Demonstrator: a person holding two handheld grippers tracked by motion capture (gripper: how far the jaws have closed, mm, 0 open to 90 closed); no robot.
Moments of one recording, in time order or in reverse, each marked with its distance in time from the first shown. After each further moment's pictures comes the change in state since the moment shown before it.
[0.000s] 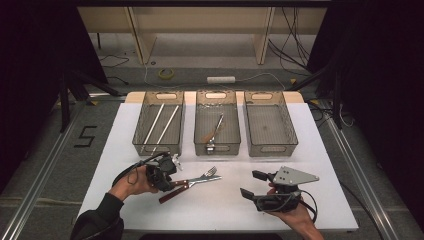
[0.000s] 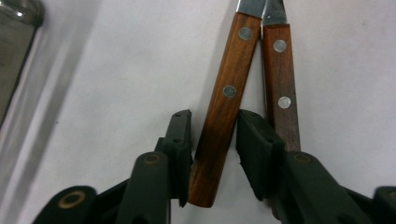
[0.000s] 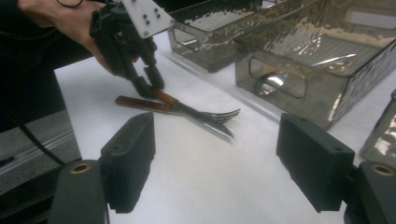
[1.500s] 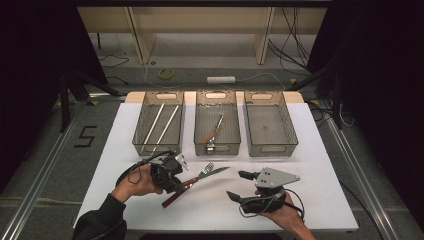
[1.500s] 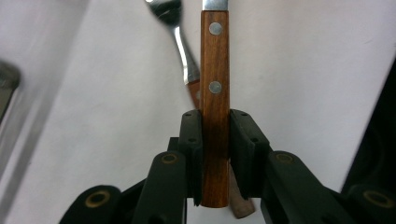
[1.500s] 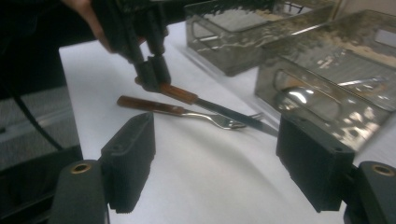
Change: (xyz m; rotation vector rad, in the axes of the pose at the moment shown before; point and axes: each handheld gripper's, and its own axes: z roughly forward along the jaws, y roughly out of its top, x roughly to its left) left arm -0.025 0.022 -0.031 -0.086 -0.098 0.033; right arm 0.022 0.014 0.029 0.052 0.036 -0.144
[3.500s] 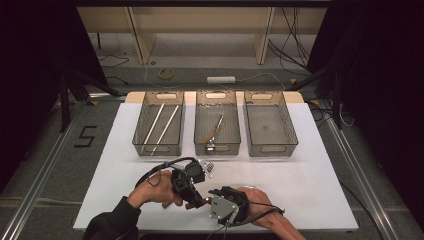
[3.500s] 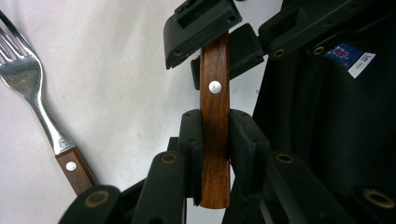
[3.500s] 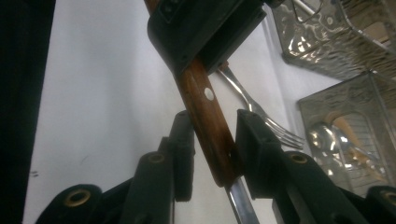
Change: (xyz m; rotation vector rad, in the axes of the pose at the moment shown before) left arm -0.038 0.043 0.002 0.030 -0.248 0.011; right arm 0.049 -0.002 0.070 0.307 -0.041 -0.718
